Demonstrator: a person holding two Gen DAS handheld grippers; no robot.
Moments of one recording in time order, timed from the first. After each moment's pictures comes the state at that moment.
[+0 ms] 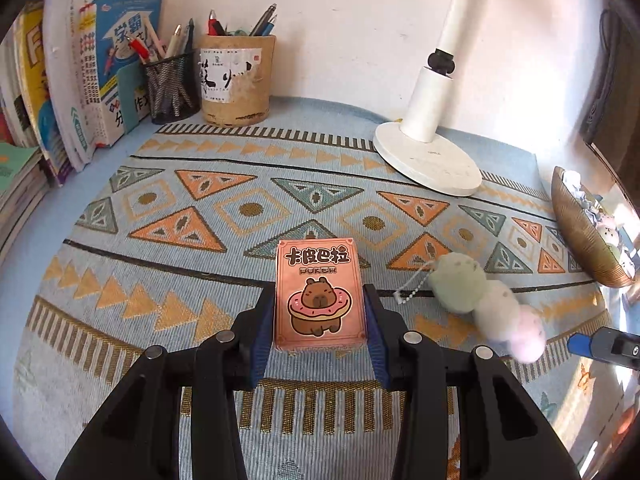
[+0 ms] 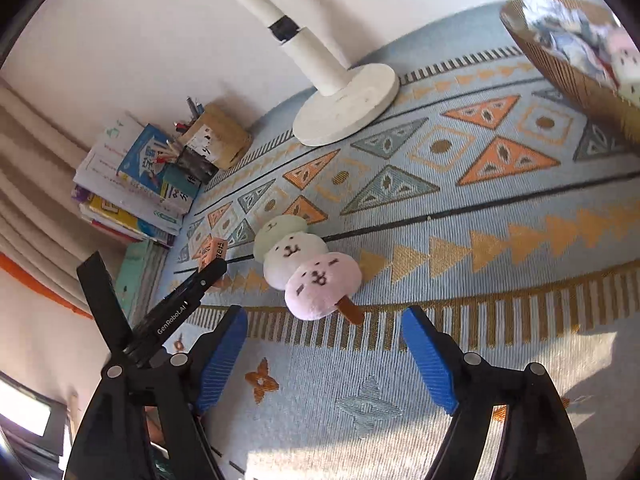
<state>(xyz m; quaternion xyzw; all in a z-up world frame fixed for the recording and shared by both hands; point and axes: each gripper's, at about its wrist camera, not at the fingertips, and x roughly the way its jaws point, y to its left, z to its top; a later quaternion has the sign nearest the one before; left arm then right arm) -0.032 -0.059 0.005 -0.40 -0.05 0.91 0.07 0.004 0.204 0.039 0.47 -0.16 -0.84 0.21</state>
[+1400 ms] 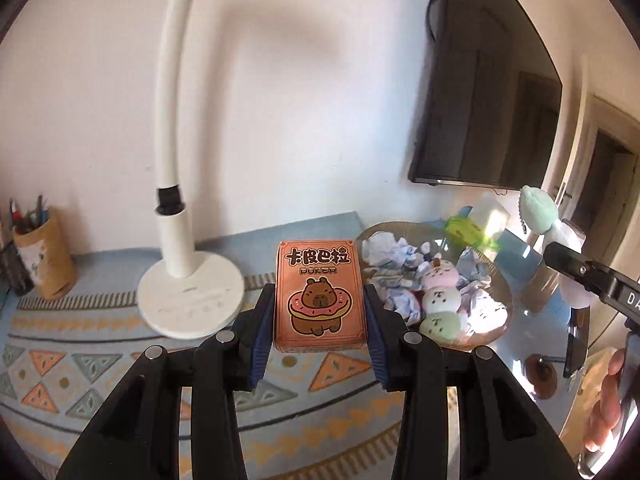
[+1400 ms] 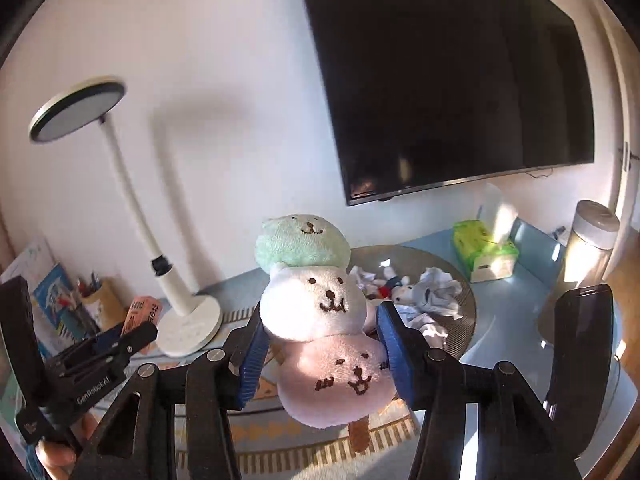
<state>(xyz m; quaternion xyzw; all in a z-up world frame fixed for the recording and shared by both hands) -0.044 0.164 0.135 -0.28 0.01 0.91 0.30 0.056 0.394 0.176 0.23 -0.16 -0.95 -0.12</state>
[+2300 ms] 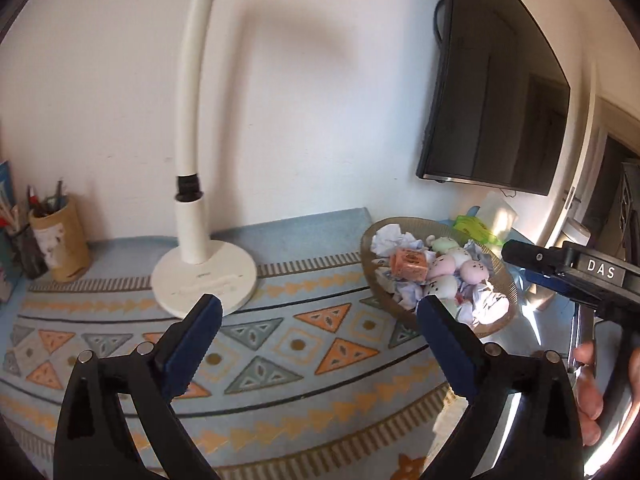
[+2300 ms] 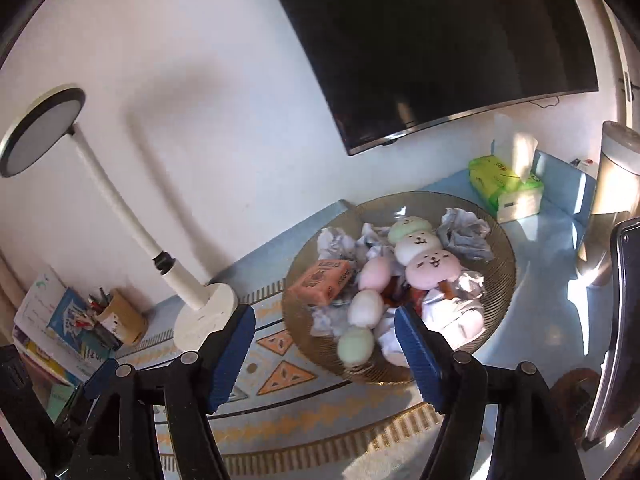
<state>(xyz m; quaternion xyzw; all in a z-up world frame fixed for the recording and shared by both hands) -0.001 0.116 0.124 -0.27 -0.01 0.93 0.25 0.046 0.350 0.157 0.29 -0.20 -0.93 -0.02</state>
